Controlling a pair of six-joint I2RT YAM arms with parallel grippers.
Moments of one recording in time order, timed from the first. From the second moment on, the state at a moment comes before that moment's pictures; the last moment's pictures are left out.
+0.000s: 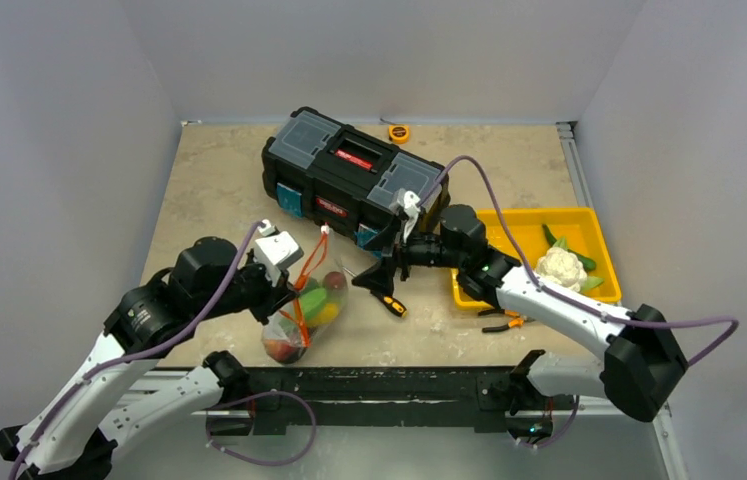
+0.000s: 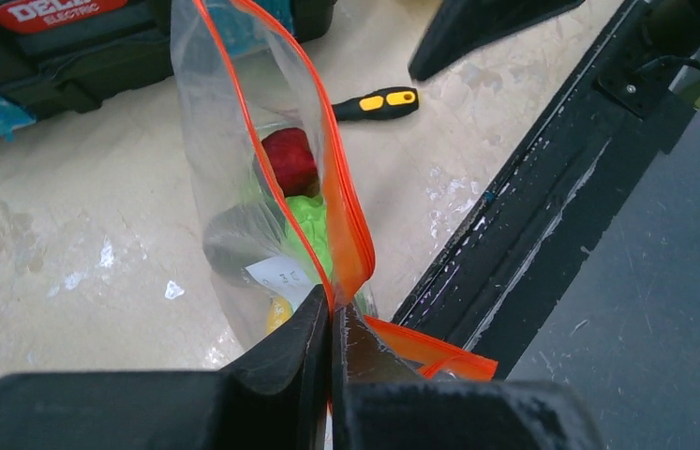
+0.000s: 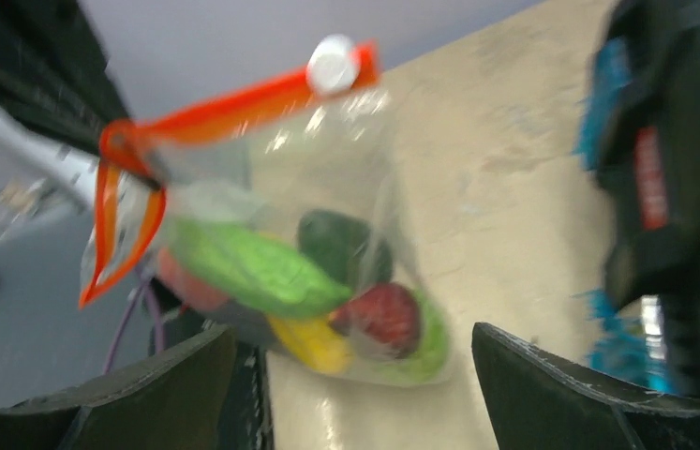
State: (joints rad) left arm -0.75 0.67 1.05 -0.98 0.14 -0.01; right arm 0.75 1.19 0.79 0.27 -0.54 0.24
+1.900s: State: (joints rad) left arm -0.92 1.16 1.42 -0.94 0.15 -0.12; right arm 0.70 1.36 0.63 0.94 -1.04 0.52
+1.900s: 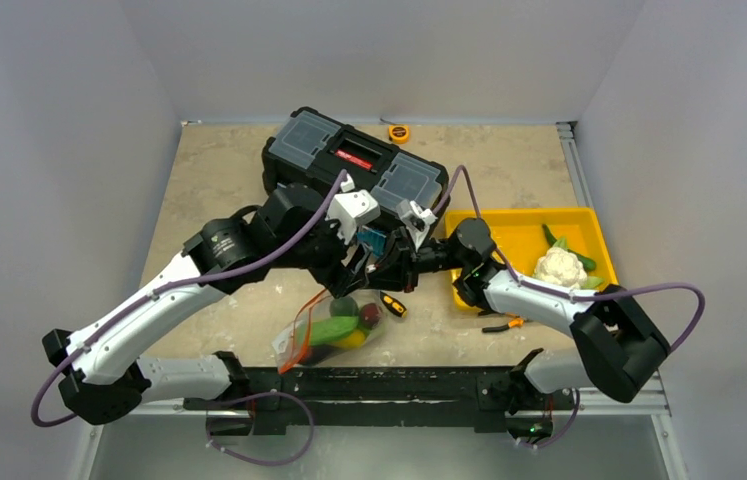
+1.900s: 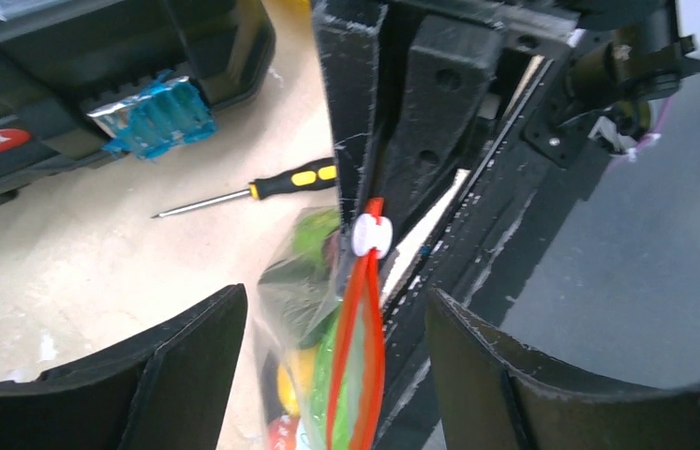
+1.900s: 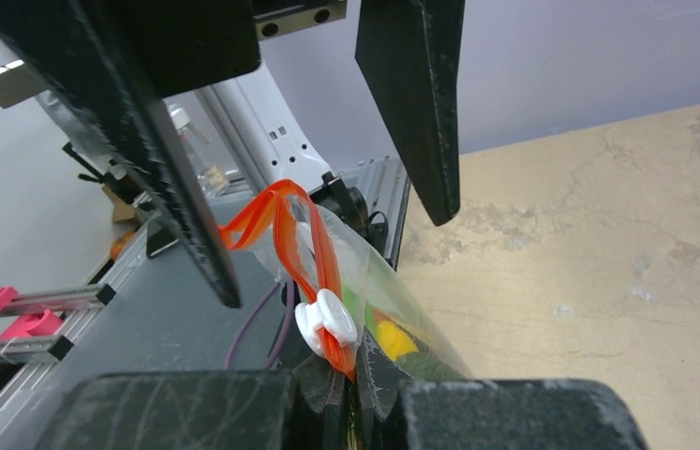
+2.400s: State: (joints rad) left arm -0.98 1.16 1.41 -0.95 -0.04 -0.11; right arm 0.70 1.32 0.63 0.91 -1.00 0.51
